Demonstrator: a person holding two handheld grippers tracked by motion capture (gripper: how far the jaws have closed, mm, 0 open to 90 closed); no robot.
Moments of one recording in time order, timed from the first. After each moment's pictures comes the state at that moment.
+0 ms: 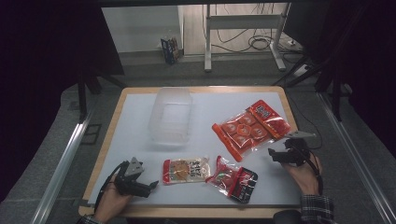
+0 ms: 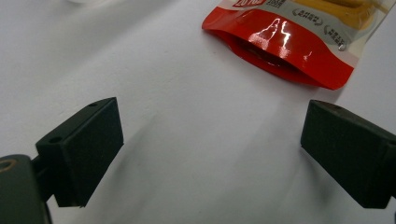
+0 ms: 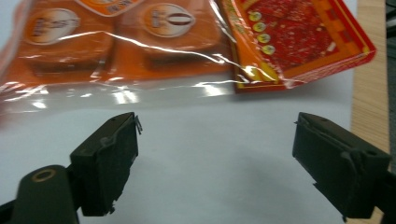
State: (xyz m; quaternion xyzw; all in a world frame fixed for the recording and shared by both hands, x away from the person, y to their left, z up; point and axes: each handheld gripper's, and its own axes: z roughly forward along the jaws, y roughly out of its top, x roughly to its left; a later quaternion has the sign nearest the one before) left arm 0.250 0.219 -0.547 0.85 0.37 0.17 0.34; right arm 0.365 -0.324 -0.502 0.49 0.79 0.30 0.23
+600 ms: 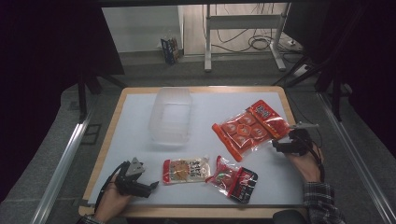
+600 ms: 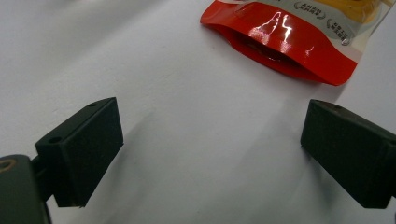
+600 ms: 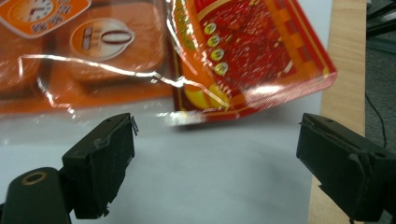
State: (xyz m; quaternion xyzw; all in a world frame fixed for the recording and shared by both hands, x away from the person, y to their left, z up) left arm 0.251 0.218 -0.549 0.85 0.37 0.17 0.33; right arm 0.405 -0.344 -0.507 0.50 0.78 0.31 0.22
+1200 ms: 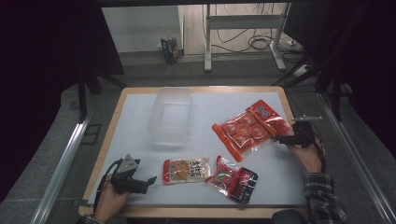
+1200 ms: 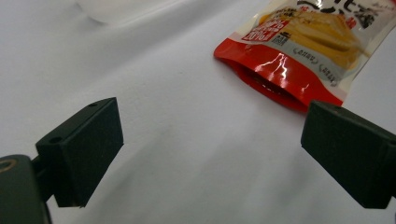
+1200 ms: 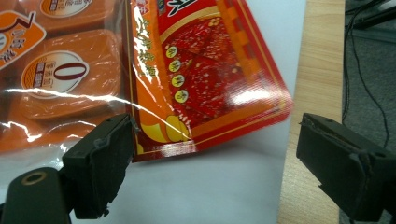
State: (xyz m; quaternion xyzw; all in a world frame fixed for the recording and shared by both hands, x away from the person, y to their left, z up) left arm 0.252 0.231 -0.540 0.81 0.40 0.16 0.39; right arm 0.430 -0.359 -0.503 0.53 0.76 0.31 0.21
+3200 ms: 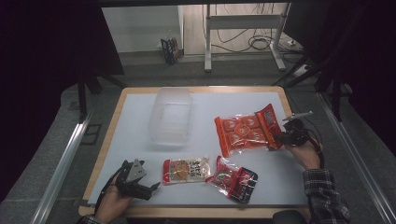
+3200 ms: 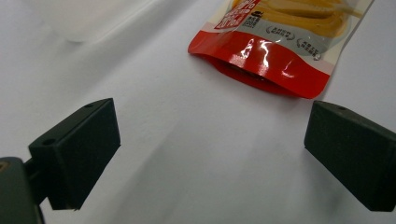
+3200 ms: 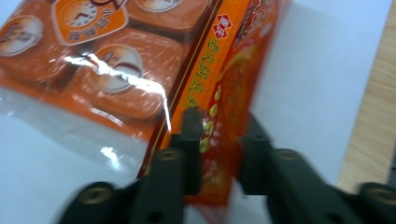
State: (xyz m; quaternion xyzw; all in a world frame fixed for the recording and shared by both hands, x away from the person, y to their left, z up) left arm 0.243 0.211 -0.541 0.86 0.32 0.22 0.34; right arm 0.426 -0.329 -0.483 0.47 0.83 0.28 0.16
